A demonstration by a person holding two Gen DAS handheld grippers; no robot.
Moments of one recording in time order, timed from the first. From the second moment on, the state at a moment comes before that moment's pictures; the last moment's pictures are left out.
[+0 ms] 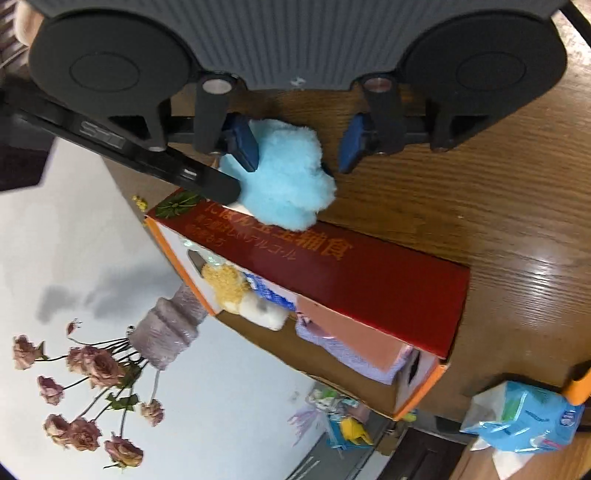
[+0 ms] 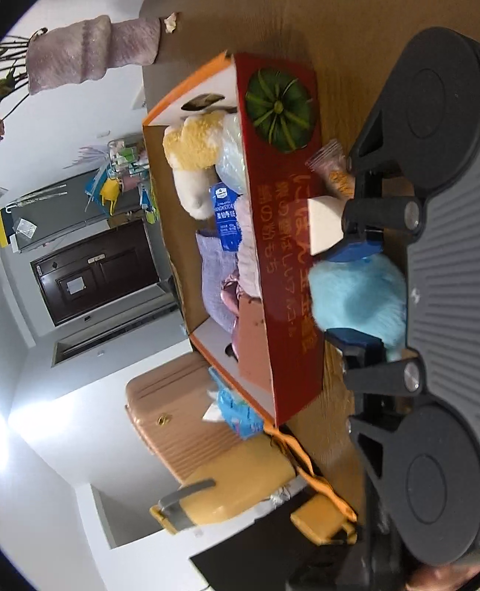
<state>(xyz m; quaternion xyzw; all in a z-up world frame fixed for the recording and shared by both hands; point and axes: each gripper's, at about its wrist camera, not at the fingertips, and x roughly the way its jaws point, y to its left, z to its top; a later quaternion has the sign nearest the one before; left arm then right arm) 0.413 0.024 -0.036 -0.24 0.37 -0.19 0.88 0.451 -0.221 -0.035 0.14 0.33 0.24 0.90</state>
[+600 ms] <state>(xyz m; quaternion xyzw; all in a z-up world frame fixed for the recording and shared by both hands) 0.257 0.024 -0.018 -0.19 0.37 -0.22 0.88 0.276 -0.253 -0.041 0.22 0.36 0.24 0.87</state>
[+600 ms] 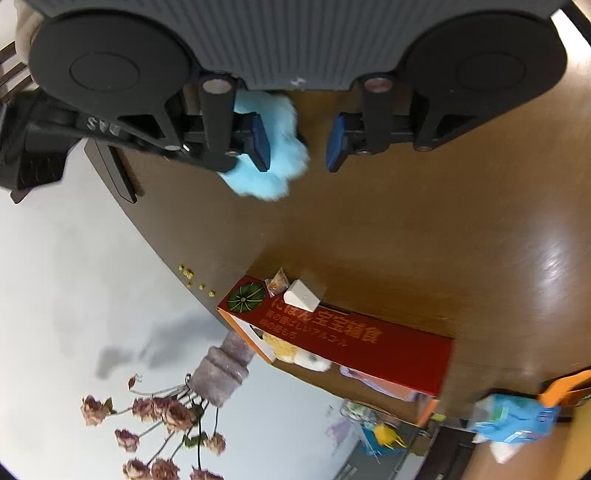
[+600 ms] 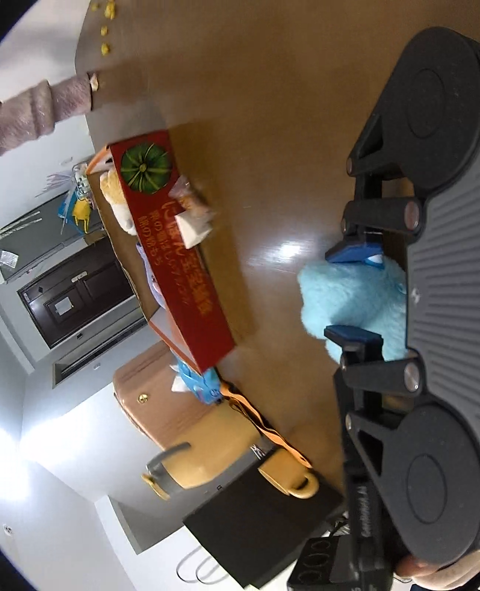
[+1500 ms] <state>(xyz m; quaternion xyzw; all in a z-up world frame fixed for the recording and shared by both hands) 0.269 0.006 0.012 -0.21 0.33 -0.28 0.88 0.280 -0.272 -0.009 0.25 0.31 0.25 0.88</state>
